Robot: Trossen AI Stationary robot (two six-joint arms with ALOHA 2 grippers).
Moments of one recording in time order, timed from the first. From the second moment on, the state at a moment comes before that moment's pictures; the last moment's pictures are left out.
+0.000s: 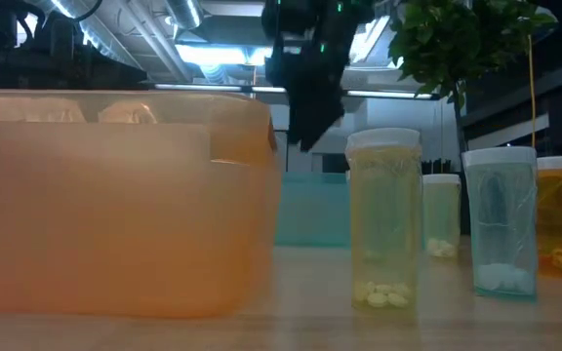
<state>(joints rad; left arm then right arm) 0.28 0.06 0.02 0.16 -0.14 -0.12 -0.13 1.98 1.77 -1.03 0.04 0.21</state>
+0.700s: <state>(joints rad) 0.28 0.06 0.02 0.14 -0.14 -0.12 0.29 1.69 1.74 -1.56 0.08 0.36</state>
